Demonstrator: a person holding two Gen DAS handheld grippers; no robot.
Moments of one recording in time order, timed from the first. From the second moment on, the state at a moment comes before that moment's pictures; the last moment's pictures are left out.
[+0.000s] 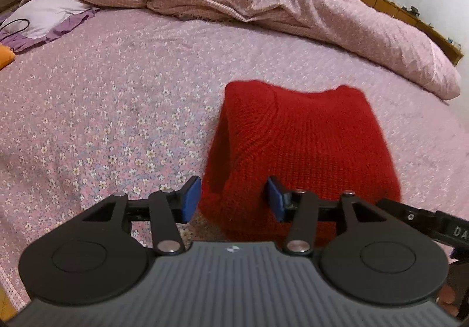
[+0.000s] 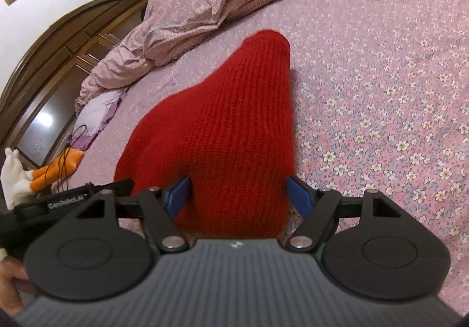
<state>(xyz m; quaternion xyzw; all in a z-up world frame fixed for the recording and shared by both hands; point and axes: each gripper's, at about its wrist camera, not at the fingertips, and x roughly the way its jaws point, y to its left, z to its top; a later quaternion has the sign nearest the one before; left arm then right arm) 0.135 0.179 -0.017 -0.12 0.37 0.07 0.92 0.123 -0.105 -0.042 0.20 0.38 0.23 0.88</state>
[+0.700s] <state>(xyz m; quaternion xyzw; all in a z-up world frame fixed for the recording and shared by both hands) 0.194 0.179 -0.019 -0.14 0.40 0.04 0.91 0.160 -0.115 -0.033 0.23 0.36 0.23 0.88</state>
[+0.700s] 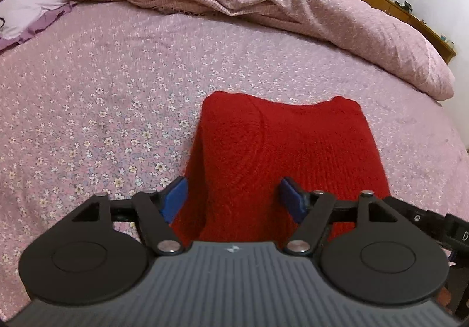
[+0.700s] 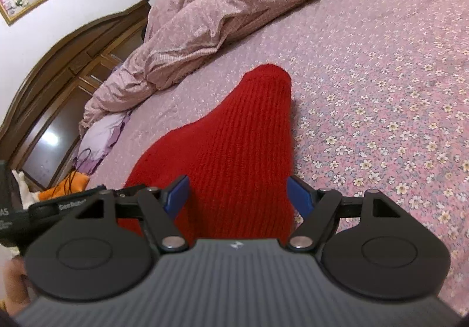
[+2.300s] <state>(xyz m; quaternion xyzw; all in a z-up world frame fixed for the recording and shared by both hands) 0.218 0.167 -0.030 -0.21 0.37 -0.03 0.90 0.198 -0.139 -0.043 0.29 0.36 0.32 0.83</state>
